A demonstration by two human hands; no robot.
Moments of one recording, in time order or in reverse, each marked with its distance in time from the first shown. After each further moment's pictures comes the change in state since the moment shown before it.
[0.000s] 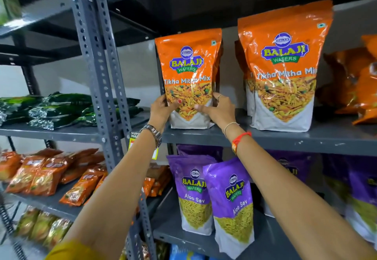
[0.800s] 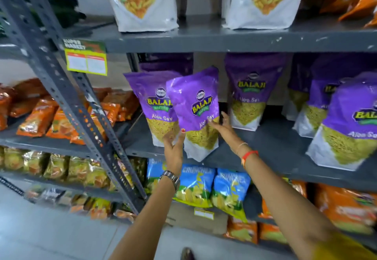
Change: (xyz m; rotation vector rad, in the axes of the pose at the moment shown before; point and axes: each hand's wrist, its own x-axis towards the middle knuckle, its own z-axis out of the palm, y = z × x) left_hand -0.244 -0.230 0.083 -0.137 0.127 -0.554; right_hand -0.166 0.319 -0.041 0.135 -0.138 0.569
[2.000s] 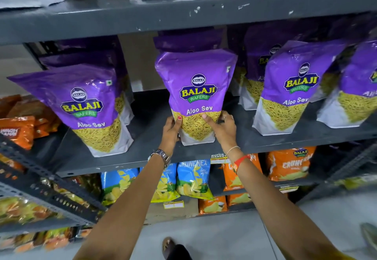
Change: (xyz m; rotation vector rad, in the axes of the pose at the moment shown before) left_hand 0.017 -0.043 0.131 0.093 -0.589 -0.099; right_hand -0.084 -0.003 -0.099 -0.069 0.603 0.041
